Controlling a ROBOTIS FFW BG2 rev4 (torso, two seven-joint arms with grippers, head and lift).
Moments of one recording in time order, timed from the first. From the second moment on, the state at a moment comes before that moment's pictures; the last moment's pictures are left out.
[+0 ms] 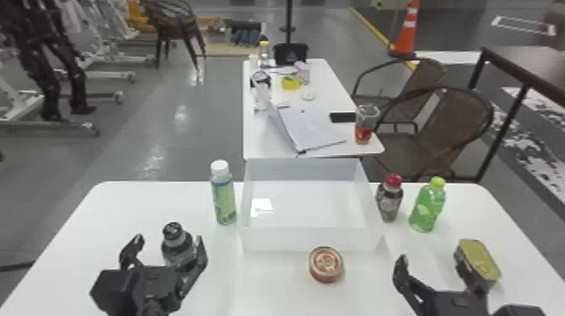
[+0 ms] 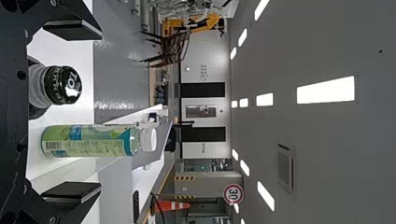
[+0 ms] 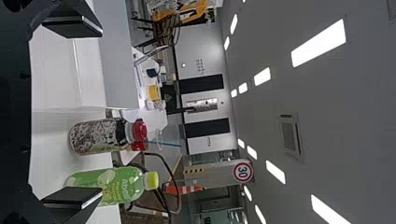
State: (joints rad) left arm 0.29 0.06 -0.04 -1.72 0.00 -0.26 0.07; right arm 0.36 -0.04 0.03 -1.70 -0.17 -0.35 0.03
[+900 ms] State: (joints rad) left arm 0.29 0.06 -0.04 -1.72 0.00 -0.27 0.07; right arm 0.37 -0.05 0.02 -1.72 -0.18 -0.35 0.03
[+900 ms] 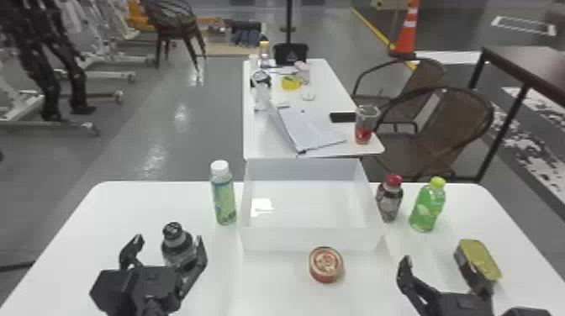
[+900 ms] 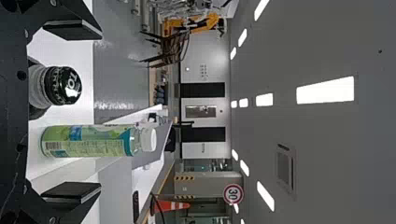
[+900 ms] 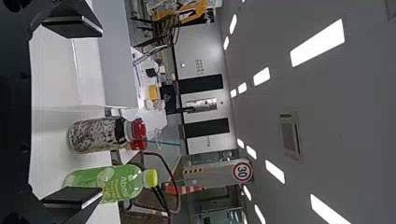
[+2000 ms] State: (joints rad) left arm 0.29 0.06 -0.04 -1.71 0.01 -0.27 0.07; right arm 0.28 -0.08 -0.22 -1.45 -0.30 -0.33 0.33
